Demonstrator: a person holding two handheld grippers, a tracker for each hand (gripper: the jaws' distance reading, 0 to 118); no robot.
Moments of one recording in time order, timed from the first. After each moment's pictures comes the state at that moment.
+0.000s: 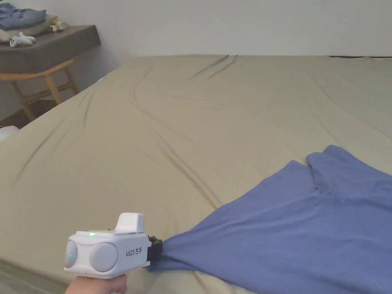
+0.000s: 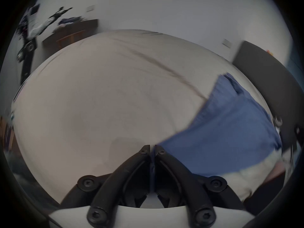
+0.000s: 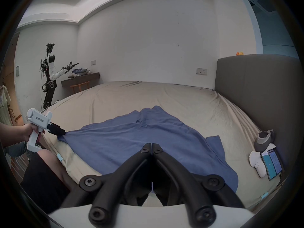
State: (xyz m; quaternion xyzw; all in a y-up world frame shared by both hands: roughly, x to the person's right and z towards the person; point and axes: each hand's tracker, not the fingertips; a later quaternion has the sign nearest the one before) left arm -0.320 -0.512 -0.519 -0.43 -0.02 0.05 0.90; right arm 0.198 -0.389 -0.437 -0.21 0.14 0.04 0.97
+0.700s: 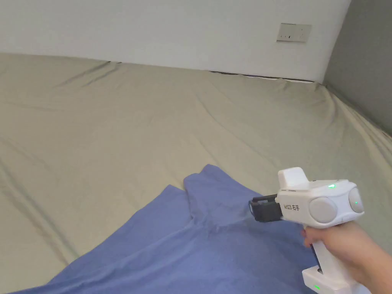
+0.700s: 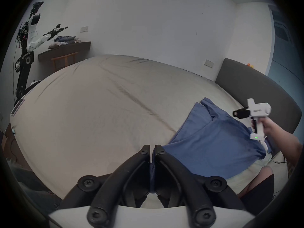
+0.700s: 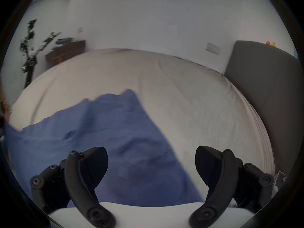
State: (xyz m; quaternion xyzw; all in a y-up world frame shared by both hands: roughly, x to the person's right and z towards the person) left arm -0.313 -0.426 -0.495 -0.31 -0.03 0.08 0.95; right arm 0.232 -0.483 -0.795 -0.36 0.10 0.12 0.92
